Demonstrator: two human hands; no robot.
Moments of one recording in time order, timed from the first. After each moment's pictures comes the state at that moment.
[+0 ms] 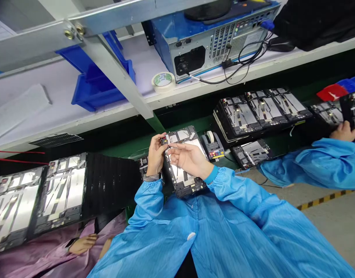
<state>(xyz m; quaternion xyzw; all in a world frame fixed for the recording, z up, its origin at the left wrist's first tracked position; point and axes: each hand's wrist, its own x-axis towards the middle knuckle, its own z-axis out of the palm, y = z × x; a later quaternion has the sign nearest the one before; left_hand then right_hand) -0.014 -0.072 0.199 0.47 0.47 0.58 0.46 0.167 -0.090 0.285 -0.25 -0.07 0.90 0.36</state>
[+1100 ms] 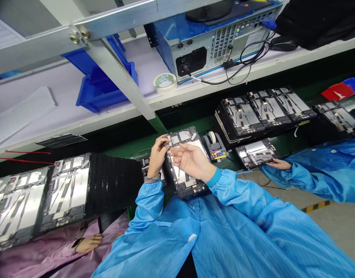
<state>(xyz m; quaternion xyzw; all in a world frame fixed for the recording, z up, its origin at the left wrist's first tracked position) -0.027 -0.071 0.200 0.60 0.52 0.48 0.37 0.166 -0.095 0.291 -0.29 -0.05 0.89 0.35</state>
